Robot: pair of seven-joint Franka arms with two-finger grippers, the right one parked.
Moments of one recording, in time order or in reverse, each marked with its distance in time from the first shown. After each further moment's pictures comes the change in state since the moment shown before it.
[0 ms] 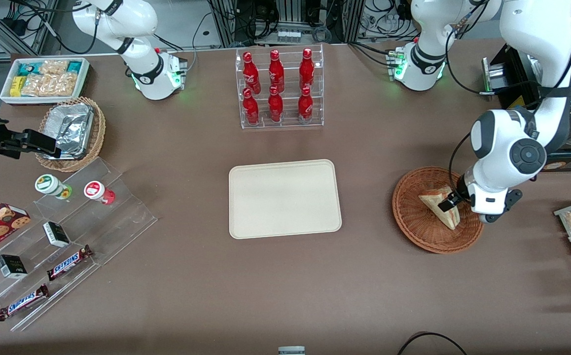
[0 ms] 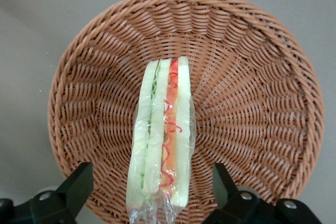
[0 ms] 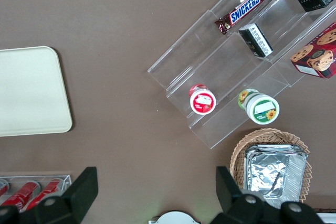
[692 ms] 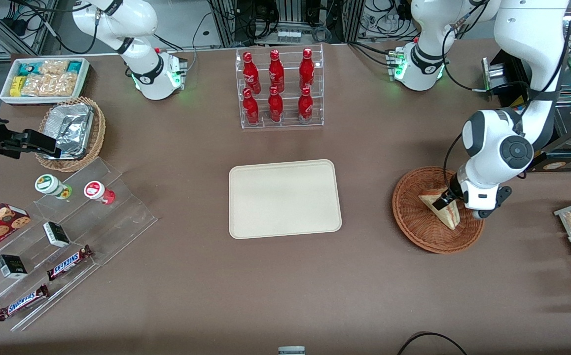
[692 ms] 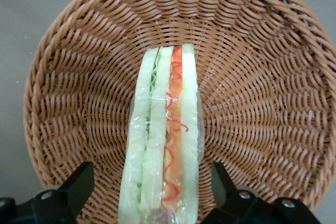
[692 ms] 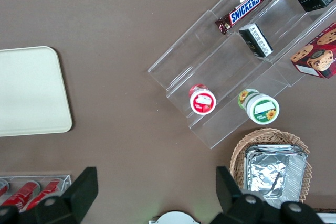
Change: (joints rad) arm 0.000 0.018 0.000 -0.083 -0.034 0.129 -0.003
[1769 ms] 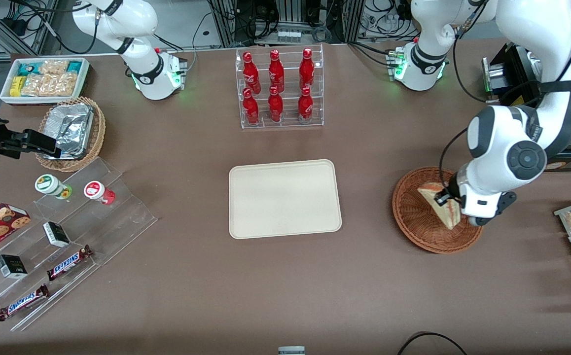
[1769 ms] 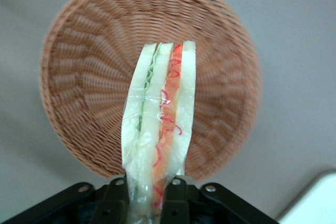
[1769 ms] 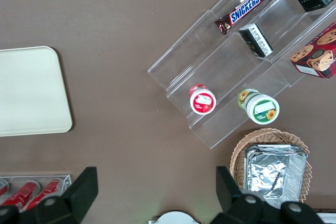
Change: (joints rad) arm -0.100 -0.015 -0.012 0.297 0.000 -0.410 0.006
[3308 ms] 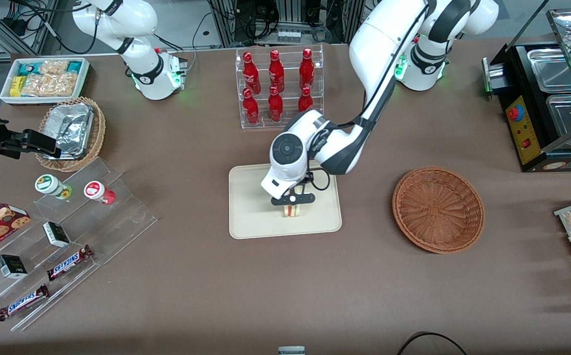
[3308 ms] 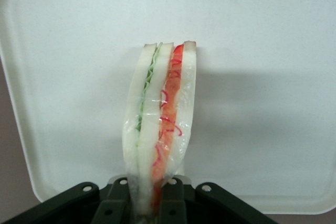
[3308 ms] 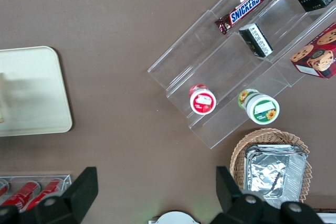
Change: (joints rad) arm -0.618 0.519 -0.012 0.555 -0.075 -0.001 -0.090
